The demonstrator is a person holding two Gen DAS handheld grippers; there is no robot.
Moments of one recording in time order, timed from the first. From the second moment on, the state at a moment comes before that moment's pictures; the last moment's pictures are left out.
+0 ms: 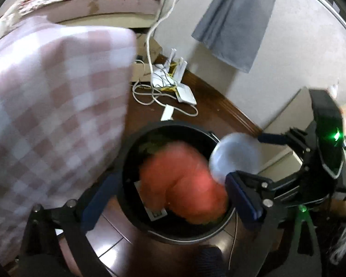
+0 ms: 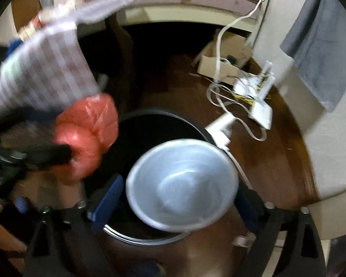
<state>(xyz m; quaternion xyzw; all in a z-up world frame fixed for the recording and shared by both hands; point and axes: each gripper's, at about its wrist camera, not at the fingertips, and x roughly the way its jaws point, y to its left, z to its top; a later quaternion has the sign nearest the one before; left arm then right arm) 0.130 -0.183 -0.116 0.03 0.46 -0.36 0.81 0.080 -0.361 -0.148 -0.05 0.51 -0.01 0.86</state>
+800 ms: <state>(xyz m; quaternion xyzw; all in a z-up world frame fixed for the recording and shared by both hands) 0.119 -0.143 -0.099 0.07 0.43 -0.25 0.87 0.084 -0.344 -0.126 -0.06 0.50 -0.01 0.86</state>
